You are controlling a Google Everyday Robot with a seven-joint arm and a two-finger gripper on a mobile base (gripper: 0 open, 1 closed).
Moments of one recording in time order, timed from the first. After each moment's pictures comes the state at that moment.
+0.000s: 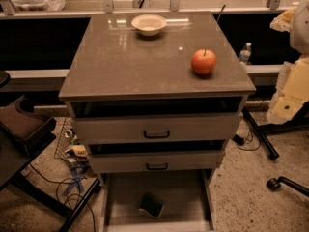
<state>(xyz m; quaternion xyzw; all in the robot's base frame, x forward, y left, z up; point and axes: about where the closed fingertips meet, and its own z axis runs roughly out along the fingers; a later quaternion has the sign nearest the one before) 0.437 -0.210 1.000 -0.60 0.77 -0.06 0.19</state>
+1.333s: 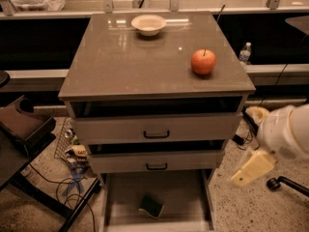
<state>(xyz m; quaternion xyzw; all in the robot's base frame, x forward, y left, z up) 0.415 -0.197 0.811 -0.51 0.80 0.09 0.29</state>
